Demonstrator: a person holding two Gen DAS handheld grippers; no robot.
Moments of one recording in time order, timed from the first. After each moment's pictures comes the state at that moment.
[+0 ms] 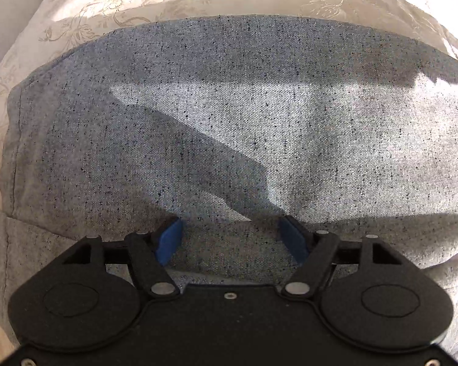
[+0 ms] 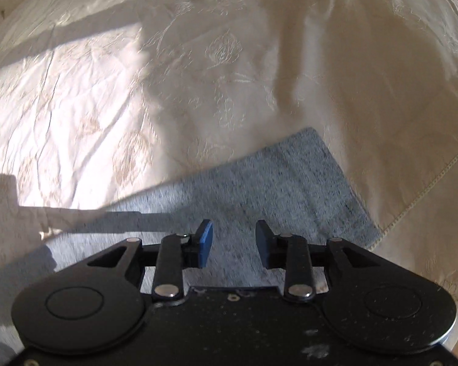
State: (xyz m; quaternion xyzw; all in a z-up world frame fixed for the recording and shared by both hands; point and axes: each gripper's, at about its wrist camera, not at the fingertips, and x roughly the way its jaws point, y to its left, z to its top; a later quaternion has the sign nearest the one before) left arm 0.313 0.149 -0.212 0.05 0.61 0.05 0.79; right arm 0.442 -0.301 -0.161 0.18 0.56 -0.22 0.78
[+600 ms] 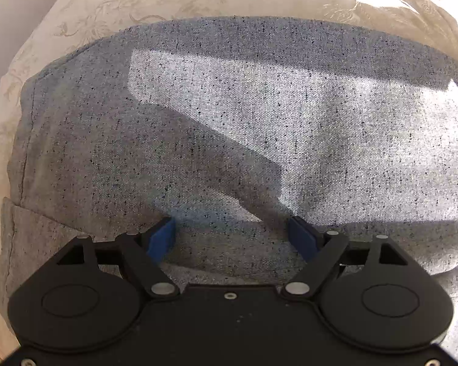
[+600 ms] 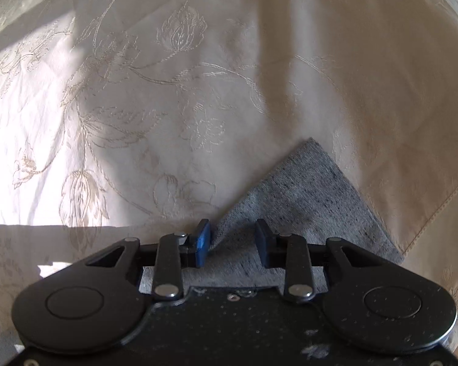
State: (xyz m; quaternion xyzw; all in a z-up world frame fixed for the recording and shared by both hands) left arm 0.307 0.144 -0.222 0.05 0.61 0.08 0.79; right arm 0.466 -0.321 -0.200 0.21 0.59 -0.26 0.73
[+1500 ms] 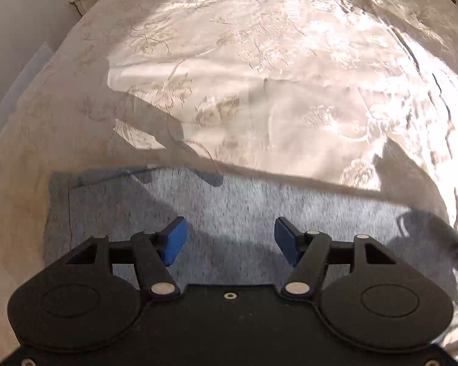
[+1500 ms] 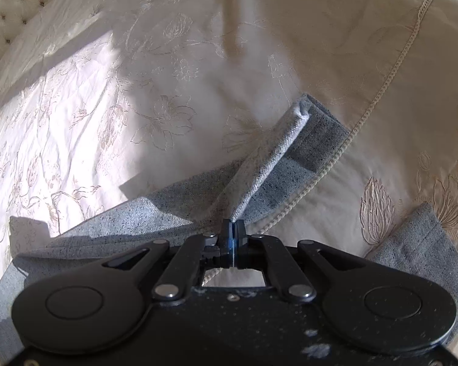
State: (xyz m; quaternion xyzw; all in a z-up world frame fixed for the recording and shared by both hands) left arm 0.411 0.207 -0.144 0.00 0.56 0.08 0.83; right arm 0.288 -0.297 -0.174 0.28 0.52 -0.22 0.78
